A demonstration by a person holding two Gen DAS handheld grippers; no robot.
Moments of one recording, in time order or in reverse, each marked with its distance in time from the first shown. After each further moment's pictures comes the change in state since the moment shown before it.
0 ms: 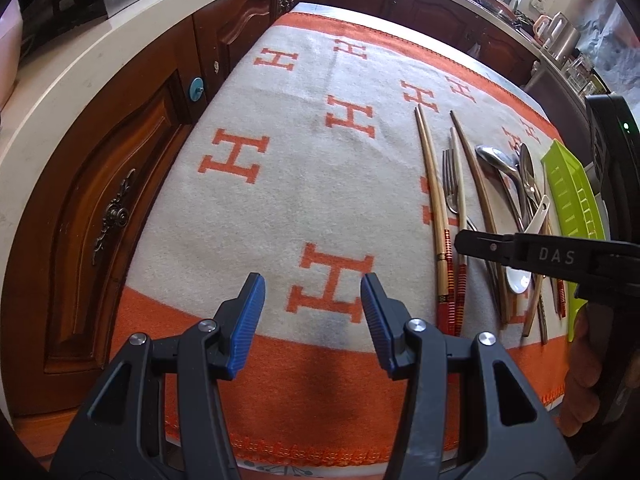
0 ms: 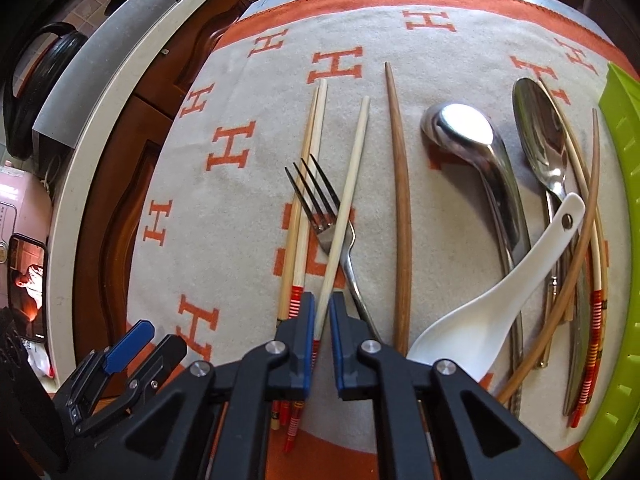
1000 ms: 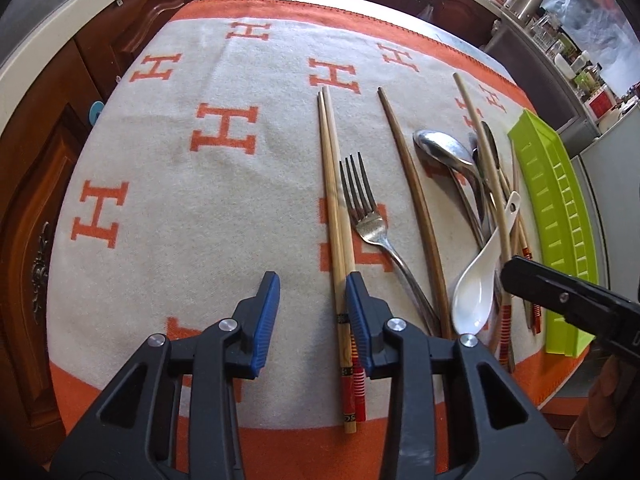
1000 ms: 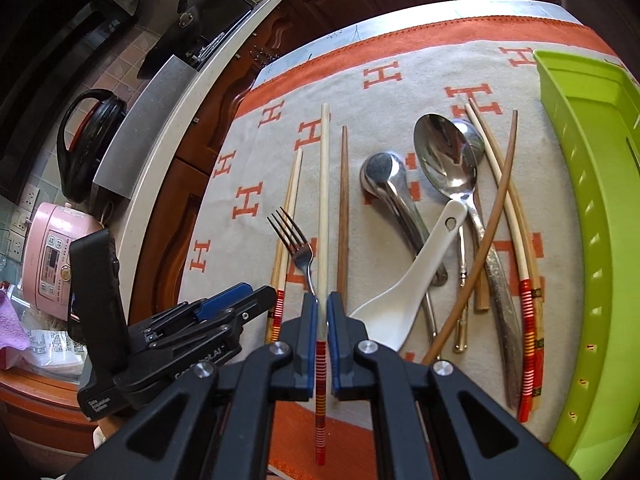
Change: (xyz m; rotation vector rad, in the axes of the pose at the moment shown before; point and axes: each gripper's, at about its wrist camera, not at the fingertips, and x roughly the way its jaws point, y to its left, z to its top) left arm 0.051 -0.079 0.042 0.136 0.100 -0.097; right arm -0.068 -0.074 -0.019 0.071 -0.162 0.223
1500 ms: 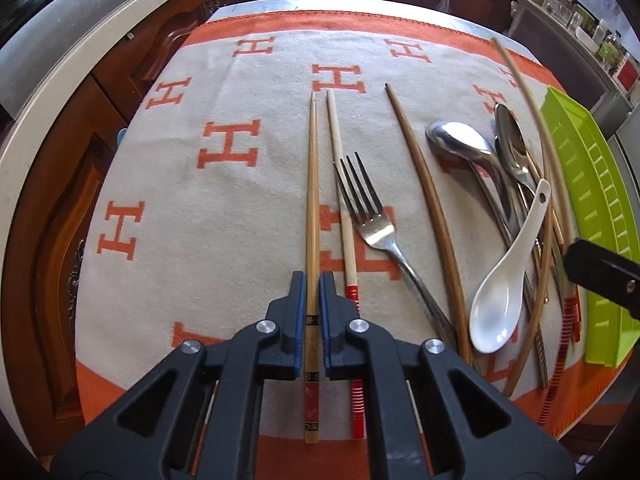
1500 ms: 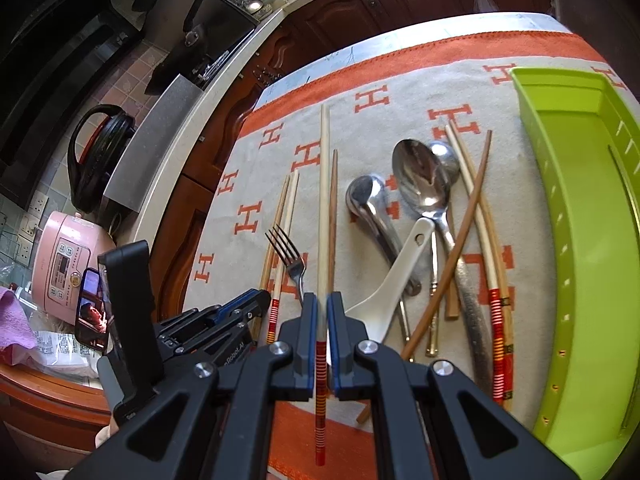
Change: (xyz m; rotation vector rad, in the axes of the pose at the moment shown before) left arm 0.006 -0.026 -0.002 0.043 -0.041 0.187; right arm -0.029 -0.014 -0.001 0.005 -0.074 0.018
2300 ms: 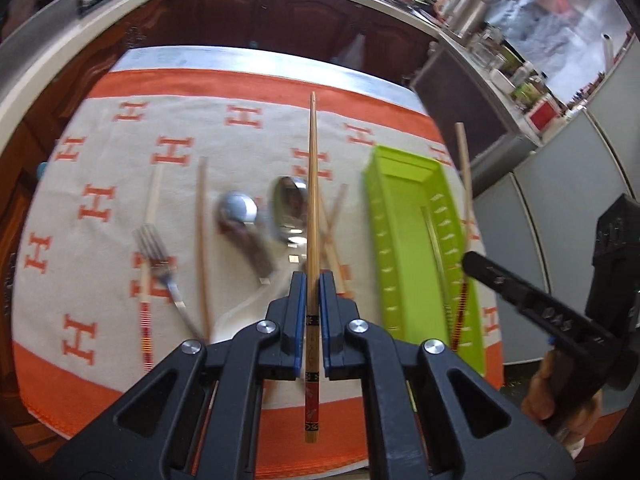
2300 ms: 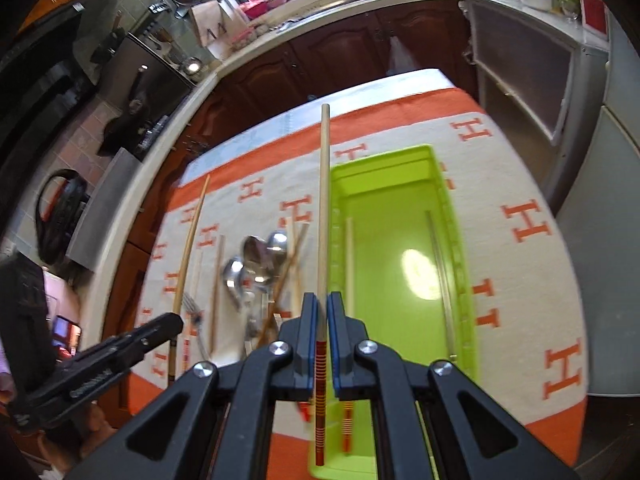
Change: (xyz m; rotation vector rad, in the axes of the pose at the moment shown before) left arm -0.103 -0.125 0.035 -0.016 -0.052 -0.358; right arm -0.105 -0.092 0.025 0.050 -0.139 -0.268
